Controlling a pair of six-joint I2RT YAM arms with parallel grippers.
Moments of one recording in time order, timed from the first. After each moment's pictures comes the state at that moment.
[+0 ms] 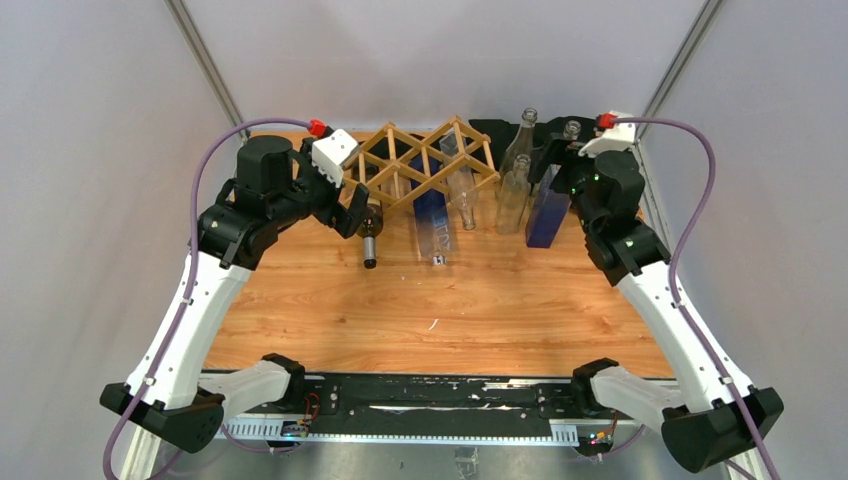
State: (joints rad) left arm -0.38 1.10 1.44 -0.79 0.28 0.26; right arm 0.36 1.03 1.13 -0.17 0.25 0.25
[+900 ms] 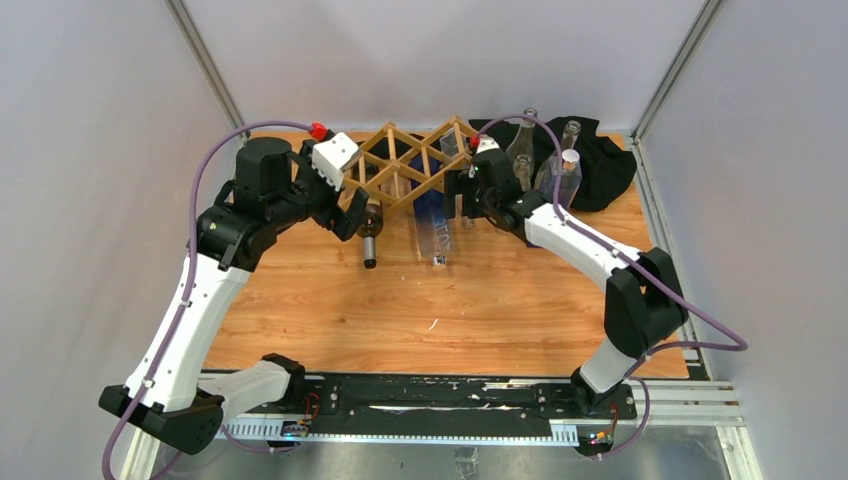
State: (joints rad) left arm -0.38 1.10 1.44 -0.81 0.28 0.29; right arm 0.58 1.60 1.25 -0.24 0.07 0.34
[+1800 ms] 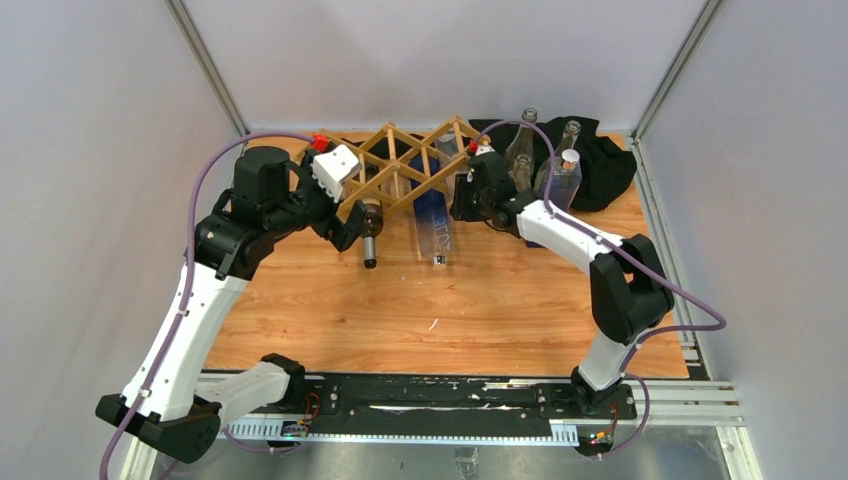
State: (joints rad) left arm -0.38 1.05 1.39 -0.82 0.33 0.34; right arm 0.56 1.72 1.27 -0.23 0.03 0.38
